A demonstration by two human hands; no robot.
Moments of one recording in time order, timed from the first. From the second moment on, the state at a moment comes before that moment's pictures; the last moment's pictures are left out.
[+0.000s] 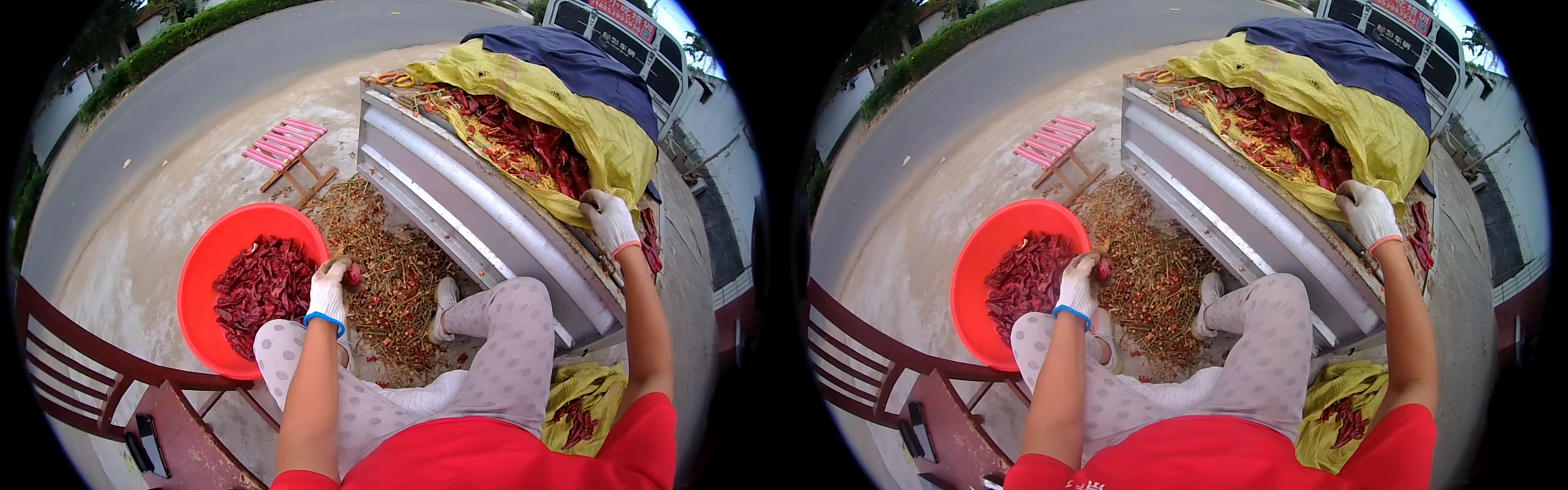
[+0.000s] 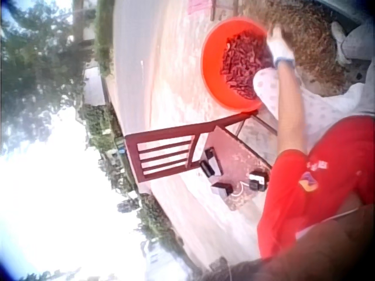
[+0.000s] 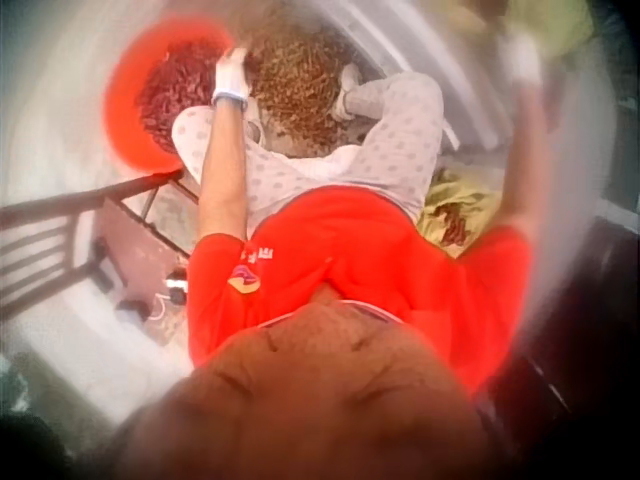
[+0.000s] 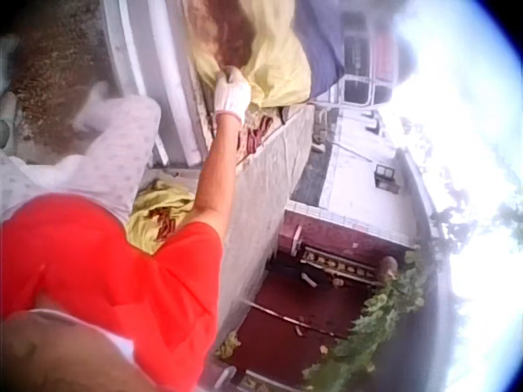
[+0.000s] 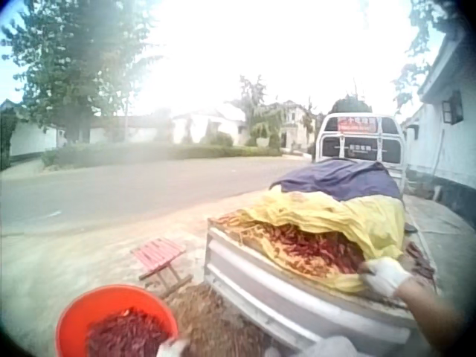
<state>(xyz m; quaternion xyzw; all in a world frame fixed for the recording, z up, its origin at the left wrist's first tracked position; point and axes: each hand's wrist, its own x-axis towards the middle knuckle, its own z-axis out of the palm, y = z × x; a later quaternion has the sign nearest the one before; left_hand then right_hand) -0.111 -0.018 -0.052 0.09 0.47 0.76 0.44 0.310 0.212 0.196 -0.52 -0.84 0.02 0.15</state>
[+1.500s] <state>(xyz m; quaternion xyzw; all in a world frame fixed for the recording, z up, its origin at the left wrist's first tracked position) -0.012 -0.005 0.004 0.09 0.35 0.53 0.76 0.154 0.071 0.095 -0.07 -0.96 0.00 0.25</state>
